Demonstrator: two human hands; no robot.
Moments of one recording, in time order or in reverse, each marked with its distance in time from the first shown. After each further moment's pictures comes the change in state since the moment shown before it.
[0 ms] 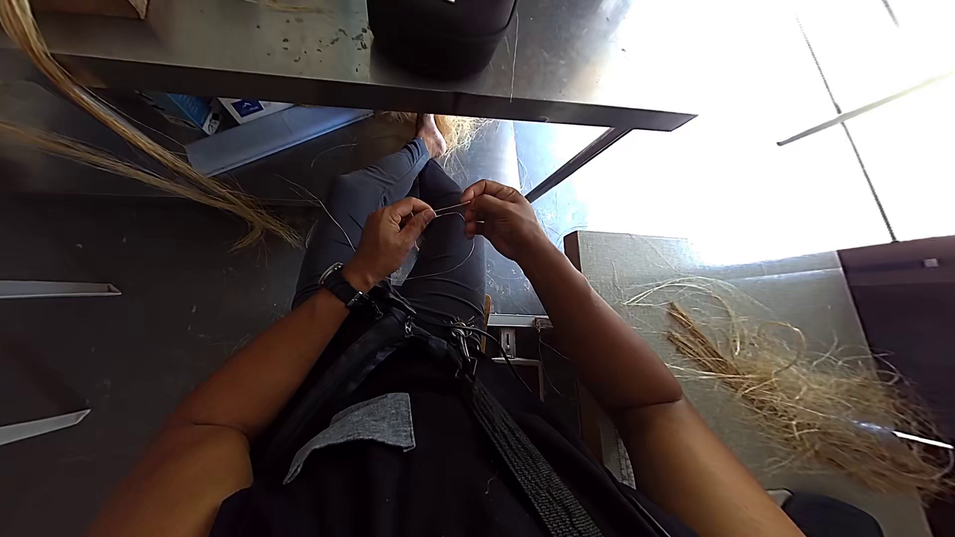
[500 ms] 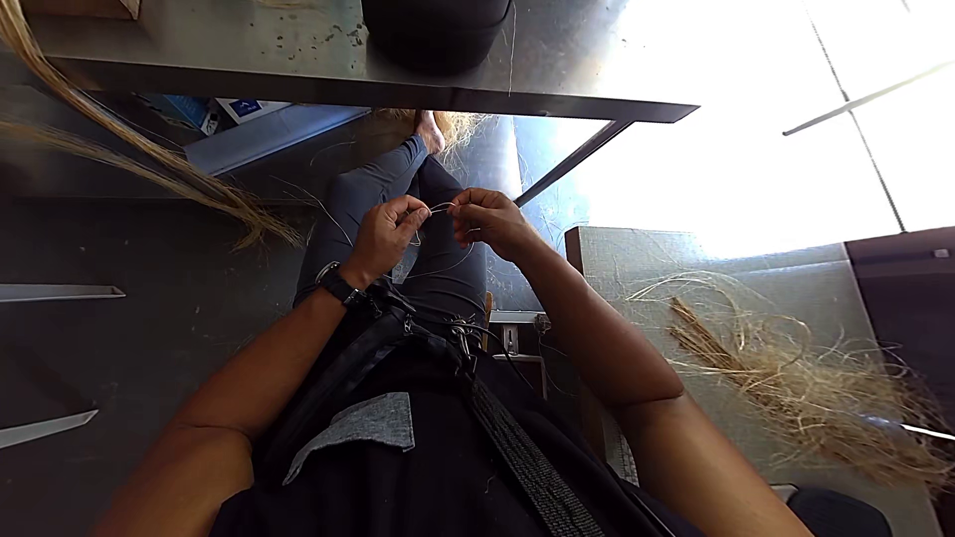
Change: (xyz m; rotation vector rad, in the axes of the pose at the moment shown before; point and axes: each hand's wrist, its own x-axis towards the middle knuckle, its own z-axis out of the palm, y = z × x) left_hand 0.001 -0.002 -0.005 0.060 -0.012 -0.007; right_hand 0.001 0.003 0.005 -0.186 -0.015 0.168
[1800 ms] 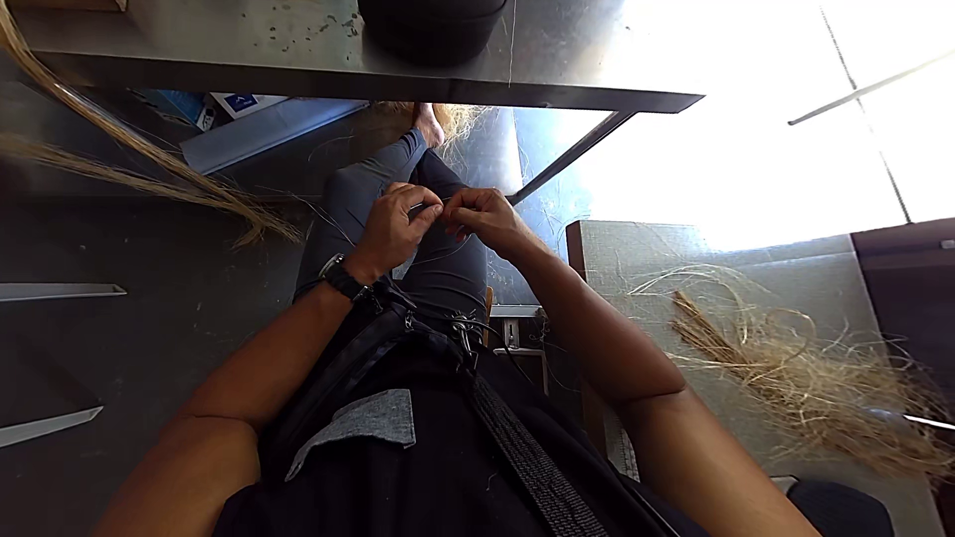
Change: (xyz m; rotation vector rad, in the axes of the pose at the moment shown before) left_hand 0.010 0.015 0.007 0.154 -0.023 0.146; right_hand 0.001 0.008 0.003 -0.257 -0.040 -0.210
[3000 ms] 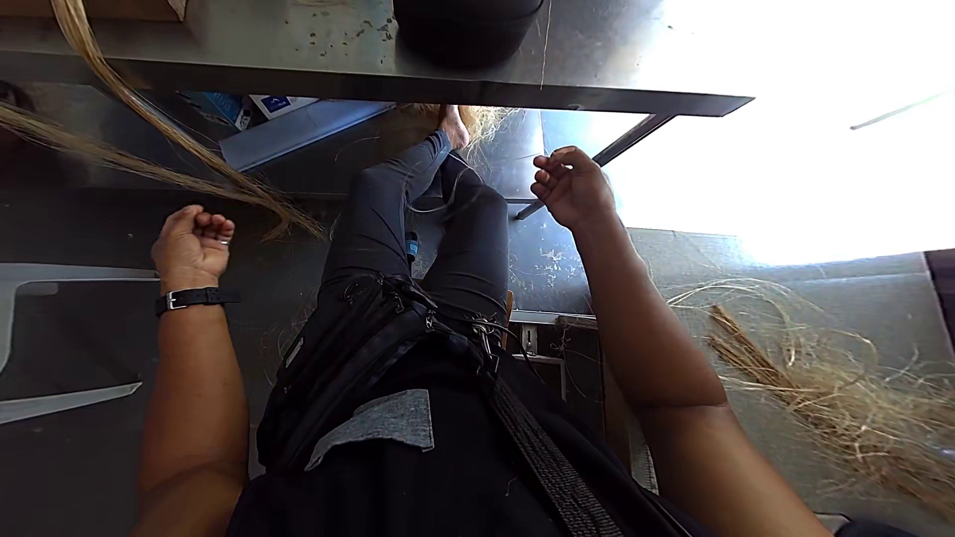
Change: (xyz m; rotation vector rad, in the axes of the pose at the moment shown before) left_hand -0.124 -0.122 -0.218 -0.680 1.064 -0.743; right_hand 0.014 -0.008 -0.068 0.668 0.545 0.154
